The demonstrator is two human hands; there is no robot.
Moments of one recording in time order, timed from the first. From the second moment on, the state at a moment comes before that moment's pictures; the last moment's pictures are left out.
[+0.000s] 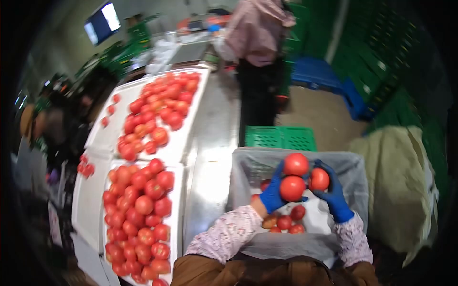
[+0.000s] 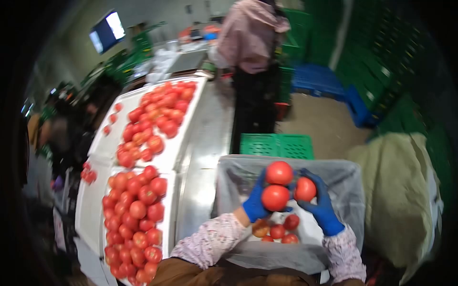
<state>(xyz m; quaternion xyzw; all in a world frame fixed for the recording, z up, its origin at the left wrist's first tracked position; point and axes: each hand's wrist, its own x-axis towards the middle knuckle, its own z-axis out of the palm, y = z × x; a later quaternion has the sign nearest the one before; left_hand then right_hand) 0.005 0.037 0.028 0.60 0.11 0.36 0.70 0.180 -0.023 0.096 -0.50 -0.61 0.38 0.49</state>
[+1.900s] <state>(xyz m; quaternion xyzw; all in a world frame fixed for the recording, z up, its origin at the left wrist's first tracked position) 0.013 0.014 0.083 0.45 0.35 0.38 0.73 0.189 -0.011 0.019 -0.30 -0.07 0.86 0.40</state>
